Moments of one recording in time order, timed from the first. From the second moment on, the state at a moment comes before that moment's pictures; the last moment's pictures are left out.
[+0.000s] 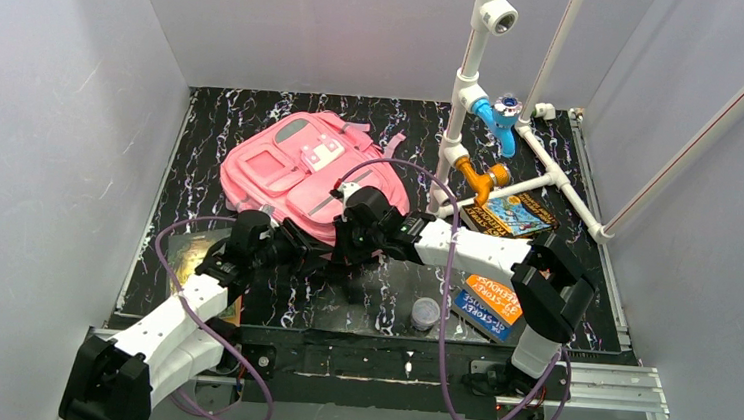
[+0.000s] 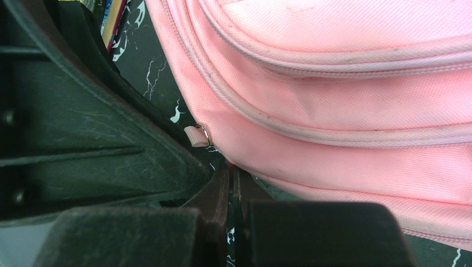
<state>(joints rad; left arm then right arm) -0.37 0.89 0.37 -0.12 0.40 -1.34 1.04 1.73 1.18 -0.22 -0.15 0.49</state>
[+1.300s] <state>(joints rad) -0.38 1.08 0.39 -0.04 0.42 -1.52 1.04 1.71 1.16 -0.20 -0.15 0.52</state>
